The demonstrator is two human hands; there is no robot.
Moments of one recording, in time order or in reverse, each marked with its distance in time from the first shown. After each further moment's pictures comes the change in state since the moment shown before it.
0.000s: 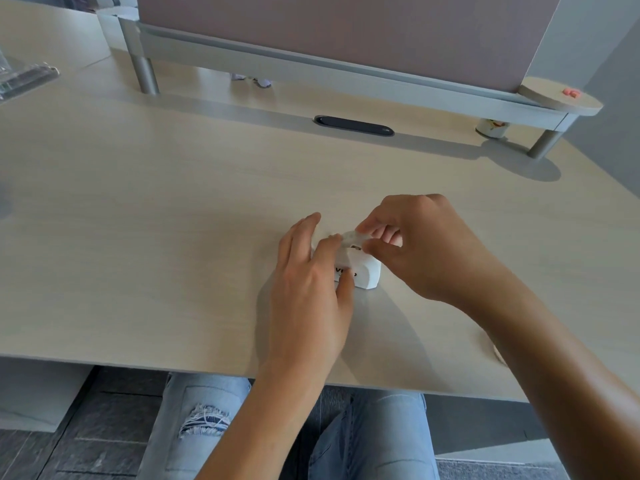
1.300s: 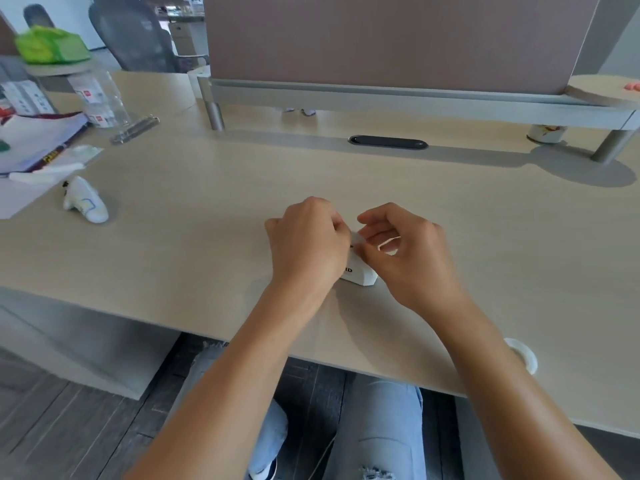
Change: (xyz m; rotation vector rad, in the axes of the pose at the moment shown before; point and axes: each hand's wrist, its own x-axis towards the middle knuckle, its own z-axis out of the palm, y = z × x) left_hand 0.045 0.053 -0.020 0.254 0.034 -0.245; right_hand -0.020 0.022 0.032 0.514 0.241 0.014
